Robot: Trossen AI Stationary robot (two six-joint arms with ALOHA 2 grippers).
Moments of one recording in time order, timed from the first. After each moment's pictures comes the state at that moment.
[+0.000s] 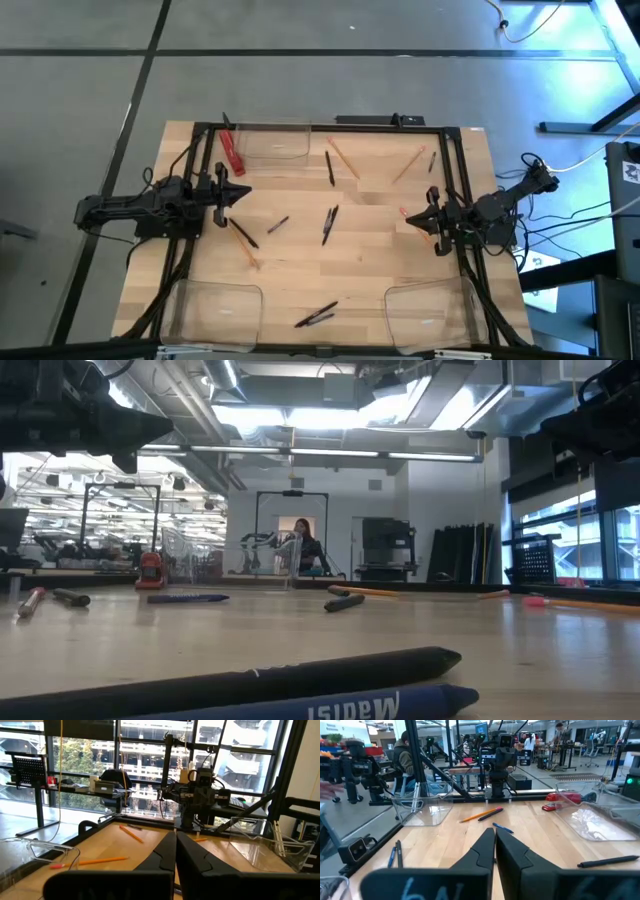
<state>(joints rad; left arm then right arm) 0.10 0.00 0.01 0.14 -0.08 -0.11 0.53 0.02 0.03 0.02 0.48 0.05</state>
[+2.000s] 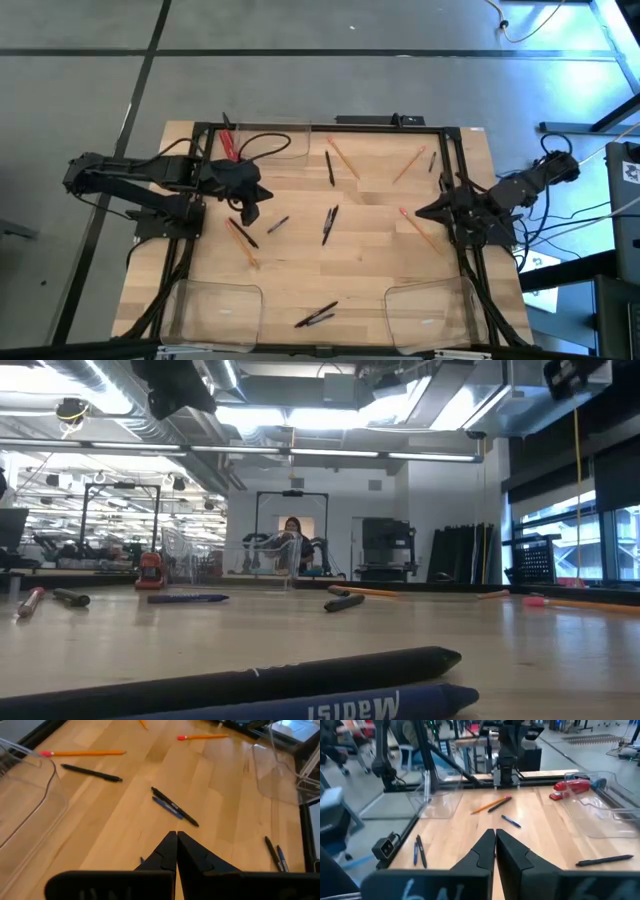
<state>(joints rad) -0.03 0.97 0.95 -0.67 -0.16 -0.44 0.53 0.43 0.62 -0.42 0.42 0.19</state>
